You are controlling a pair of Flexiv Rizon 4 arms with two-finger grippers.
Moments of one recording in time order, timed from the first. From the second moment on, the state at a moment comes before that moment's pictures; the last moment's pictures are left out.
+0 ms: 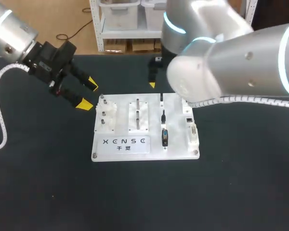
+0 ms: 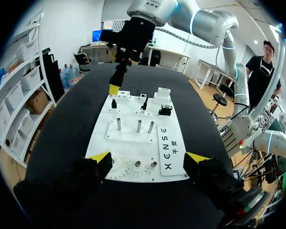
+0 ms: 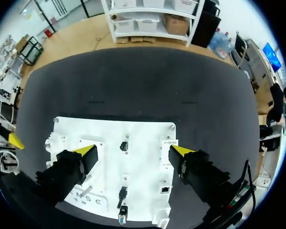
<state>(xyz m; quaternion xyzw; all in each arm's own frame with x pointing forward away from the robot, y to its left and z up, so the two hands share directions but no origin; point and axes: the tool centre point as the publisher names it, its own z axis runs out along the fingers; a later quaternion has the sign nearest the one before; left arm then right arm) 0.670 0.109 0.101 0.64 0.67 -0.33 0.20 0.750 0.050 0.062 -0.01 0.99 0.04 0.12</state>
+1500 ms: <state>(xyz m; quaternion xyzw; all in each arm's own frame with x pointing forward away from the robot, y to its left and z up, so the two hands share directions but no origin) 0.670 0.109 0.101 0.64 0.67 -0.33 0.20 0.738 0.054 0.030 0.03 1.00 0.03 0.09</state>
